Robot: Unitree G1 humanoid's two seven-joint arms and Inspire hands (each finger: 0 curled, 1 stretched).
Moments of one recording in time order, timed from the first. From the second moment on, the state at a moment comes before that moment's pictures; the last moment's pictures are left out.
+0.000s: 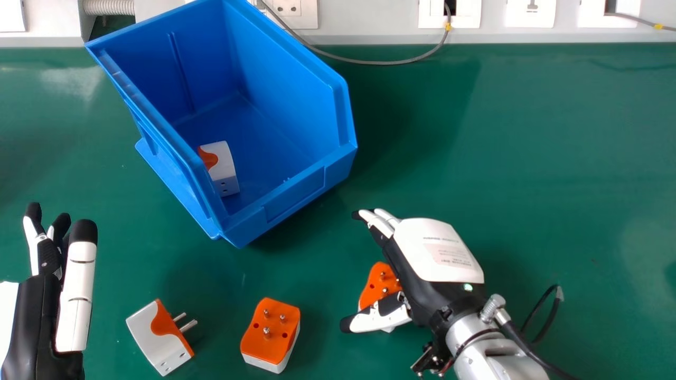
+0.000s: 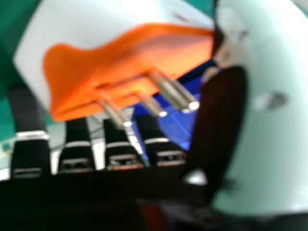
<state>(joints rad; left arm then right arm) 0.51 0.09 0.30 -0.32 0.00 -0.08 -0.02 -0.03 -0.19 0.50 0.12 -0.92 0.16 -0.06</state>
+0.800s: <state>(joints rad) 0.53 0.09 0.30 -0.37 0.00 -0.05 -0.02 0.07 -0.33 0.50 -0.21 -0.96 0.25 0.16</state>
